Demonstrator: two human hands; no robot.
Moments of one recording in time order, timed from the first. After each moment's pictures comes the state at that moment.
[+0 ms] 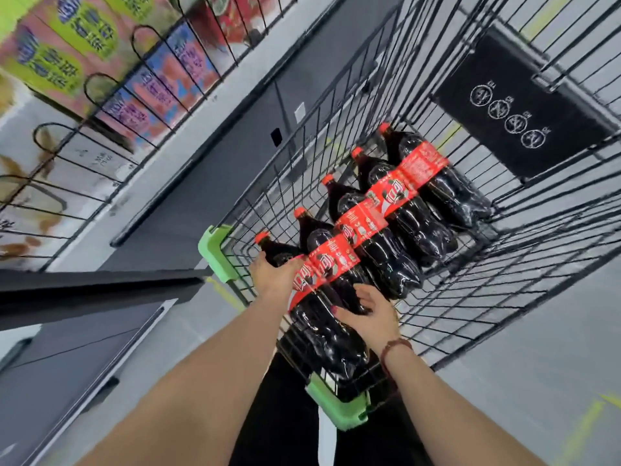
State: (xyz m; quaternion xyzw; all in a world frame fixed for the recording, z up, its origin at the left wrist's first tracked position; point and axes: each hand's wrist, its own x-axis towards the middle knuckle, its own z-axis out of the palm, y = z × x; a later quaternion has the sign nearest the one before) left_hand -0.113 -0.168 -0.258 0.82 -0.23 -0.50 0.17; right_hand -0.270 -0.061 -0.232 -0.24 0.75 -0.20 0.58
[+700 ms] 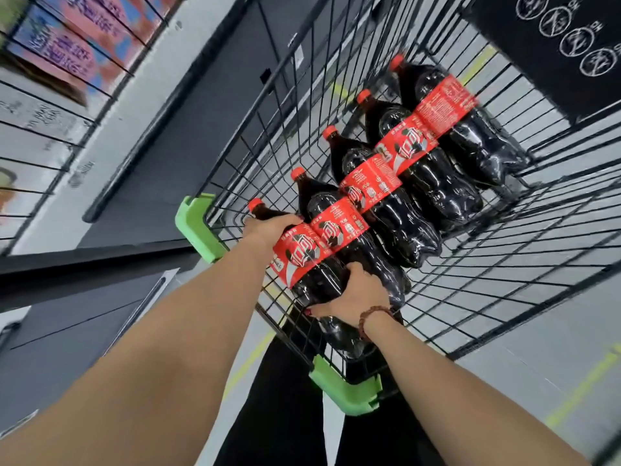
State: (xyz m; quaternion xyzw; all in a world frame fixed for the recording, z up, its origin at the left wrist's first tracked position) left_hand -0.098 -0.211 -0.286 0.80 -0.16 -0.56 0.09; right_hand -0.243 -0.082 -0.256 -0.40 0.73 0.09 0.54
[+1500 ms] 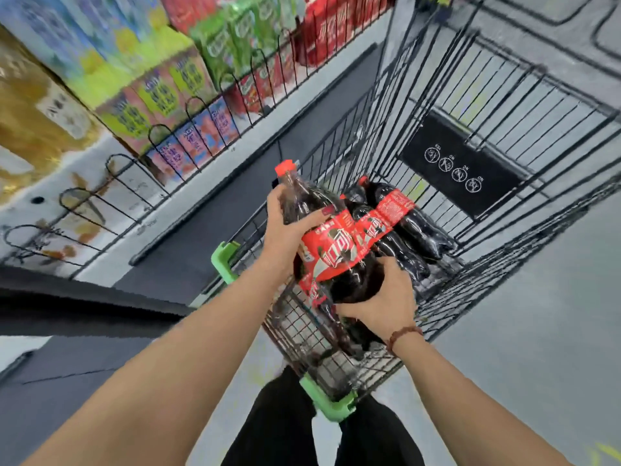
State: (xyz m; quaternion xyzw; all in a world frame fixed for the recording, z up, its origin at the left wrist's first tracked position) left_hand -0.147 -0.191 -0.108 0.53 -0.37 -0.65 0.40; right_hand -0.290 -0.070 -0.136 -0.45 0.79 -0.25 0.33
